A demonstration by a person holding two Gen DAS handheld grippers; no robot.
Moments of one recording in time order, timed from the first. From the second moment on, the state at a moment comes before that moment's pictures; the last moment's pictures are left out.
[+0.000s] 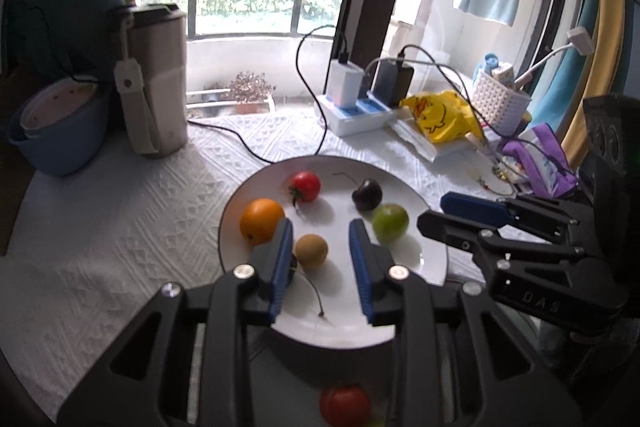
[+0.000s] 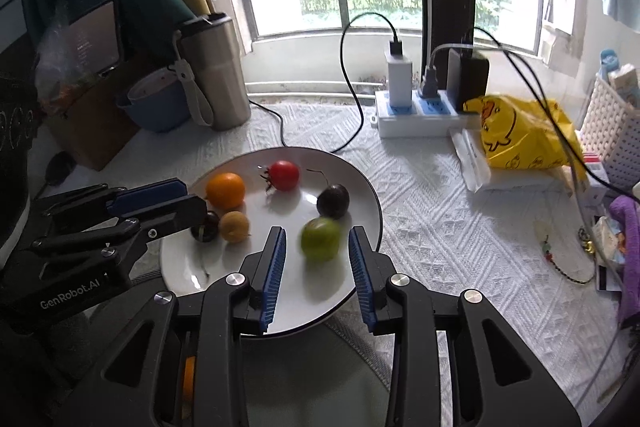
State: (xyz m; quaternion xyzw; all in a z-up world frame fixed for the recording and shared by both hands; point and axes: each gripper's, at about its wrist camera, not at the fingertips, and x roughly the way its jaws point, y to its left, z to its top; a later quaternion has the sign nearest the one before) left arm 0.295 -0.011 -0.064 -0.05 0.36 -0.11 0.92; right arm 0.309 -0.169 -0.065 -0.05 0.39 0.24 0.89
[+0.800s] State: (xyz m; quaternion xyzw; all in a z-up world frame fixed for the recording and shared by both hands) left arm 0.198 -0.004 -0.030 -0.05 0.32 -0.11 0.94; right arm 0.220 -0.171 -0.025 -0.06 0.35 0.24 0.91
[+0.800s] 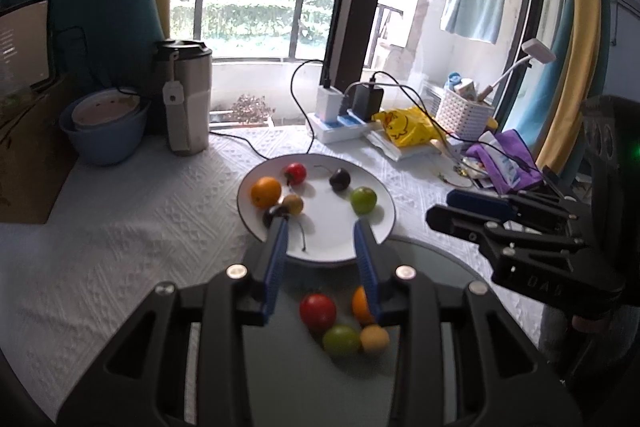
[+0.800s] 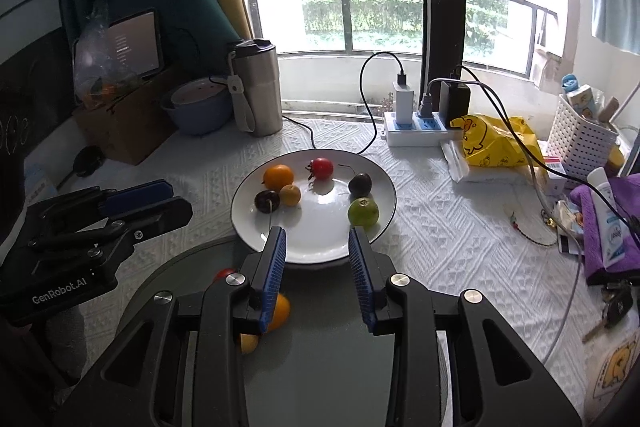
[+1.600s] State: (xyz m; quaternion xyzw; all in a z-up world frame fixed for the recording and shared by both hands) left arm 0.167 -0.010 -0.095 -0.07 0.38 -0.11 0.91; right arm 0.191 -0.165 -0.078 -0.05 0.40 0.25 0.88
